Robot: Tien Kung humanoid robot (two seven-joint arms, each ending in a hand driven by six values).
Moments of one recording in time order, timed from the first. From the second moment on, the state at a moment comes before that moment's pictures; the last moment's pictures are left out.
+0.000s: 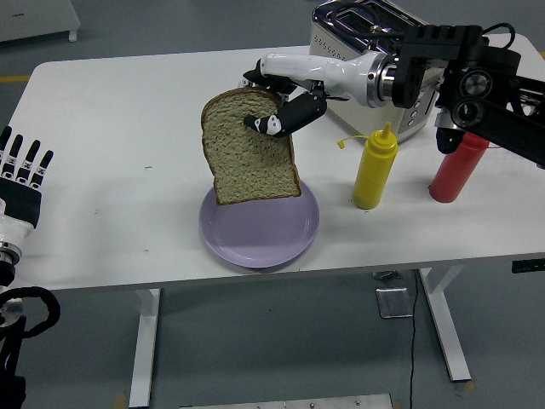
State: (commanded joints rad) left arm -0.10 0.13 -1.61 -1.41 0.48 0.12 -0.09; right arm 1.26 -0.43 0.41 1.41 -1.06 0.29 -0.14
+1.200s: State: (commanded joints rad) left arm -0.09 0.13 -1.59 -1.41 0.48 0.13 -0.09; right arm 1.23 -0.30 0.28 1.24 -1.20 0.29 -0.09
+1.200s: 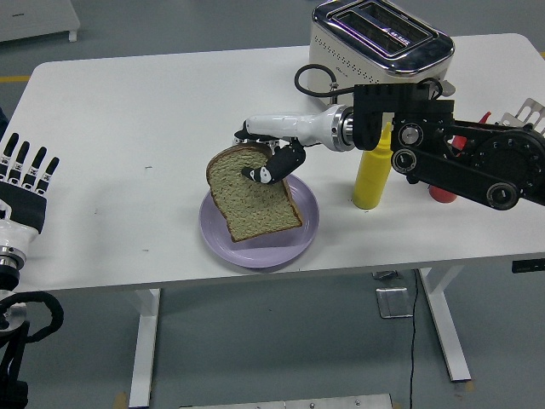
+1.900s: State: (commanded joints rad) left arm -0.09 0.14 -1.59 -1.41 0.48 0.13 -0.09; right arm 1.21 -0.29 0.27 1.18 -1.23 0.27 -0.07
